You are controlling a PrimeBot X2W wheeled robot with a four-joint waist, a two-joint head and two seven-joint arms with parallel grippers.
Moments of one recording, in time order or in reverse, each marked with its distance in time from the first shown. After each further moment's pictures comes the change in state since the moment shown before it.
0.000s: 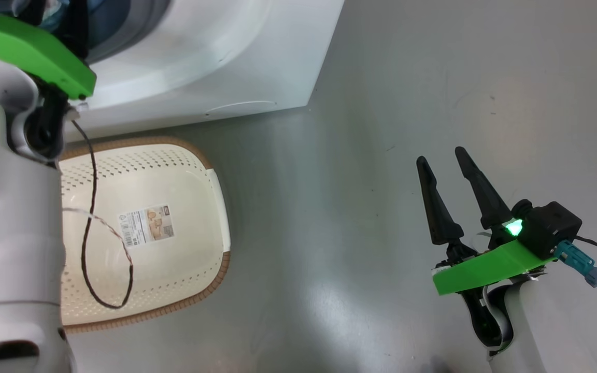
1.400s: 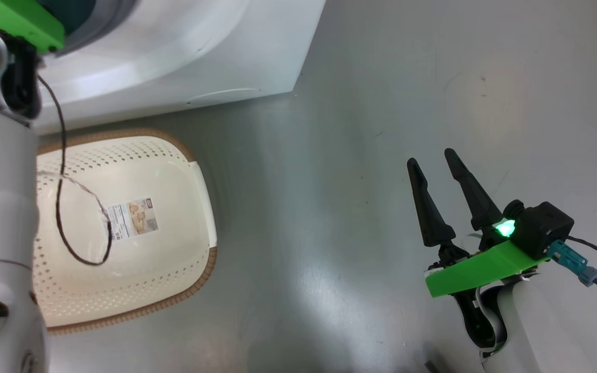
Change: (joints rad) left arm -0.187 0.038 -0.062 0.229 0.041 0.036 -0.254; right arm -0.004 0.002 0.031 0.005 0.035 0.000 0.000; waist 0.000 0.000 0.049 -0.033
